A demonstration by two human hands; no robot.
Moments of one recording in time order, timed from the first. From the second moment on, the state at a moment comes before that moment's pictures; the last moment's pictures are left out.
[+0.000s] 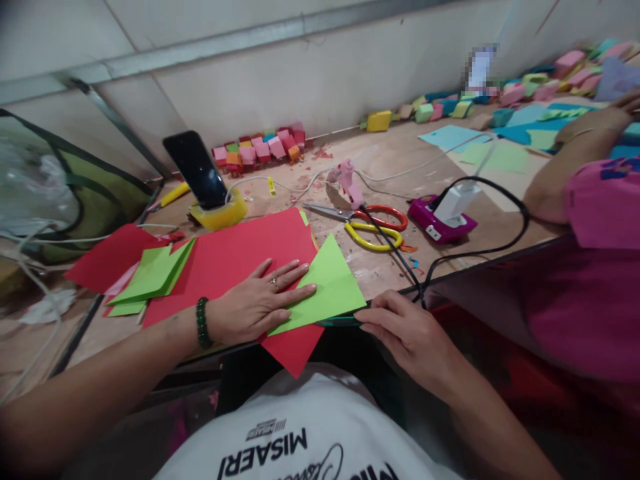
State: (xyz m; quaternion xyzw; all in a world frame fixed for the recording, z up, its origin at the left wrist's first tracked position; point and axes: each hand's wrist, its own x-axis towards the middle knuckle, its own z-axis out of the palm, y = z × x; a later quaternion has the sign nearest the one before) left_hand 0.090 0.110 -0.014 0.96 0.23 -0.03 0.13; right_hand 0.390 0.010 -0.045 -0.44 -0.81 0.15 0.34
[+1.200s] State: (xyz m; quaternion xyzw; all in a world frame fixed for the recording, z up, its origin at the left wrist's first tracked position) left_hand 0.097 0.118 -0.011 0.97 0.21 -0.04 0.14; right_hand 0.383 0.003 -0.043 -0.47 -0.80 0.16 0.34
